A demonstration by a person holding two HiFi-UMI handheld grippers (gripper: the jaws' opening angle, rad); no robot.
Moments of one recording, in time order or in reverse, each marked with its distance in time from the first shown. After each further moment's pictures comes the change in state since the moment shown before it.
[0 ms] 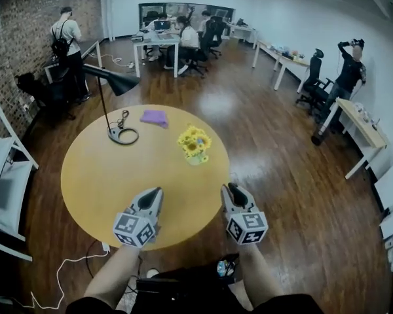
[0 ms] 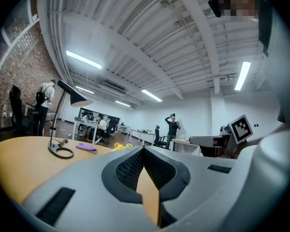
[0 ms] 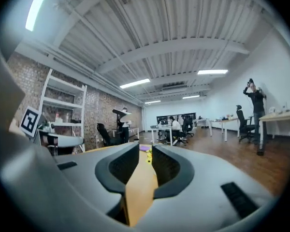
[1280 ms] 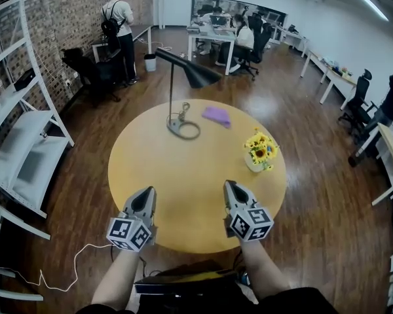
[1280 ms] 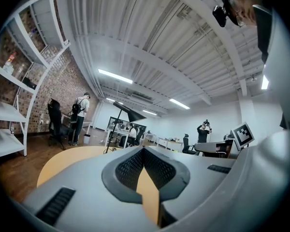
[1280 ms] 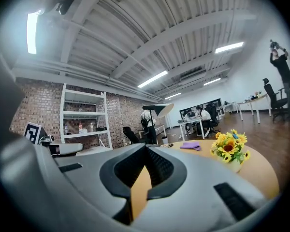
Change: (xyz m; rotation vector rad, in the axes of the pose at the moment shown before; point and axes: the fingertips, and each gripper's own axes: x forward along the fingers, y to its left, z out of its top) left arm -0.164 0.195 0.037 -0.020 -0.092 0.334; right arm 0.132 0.207 -0.022 0.108 0.033 0.310
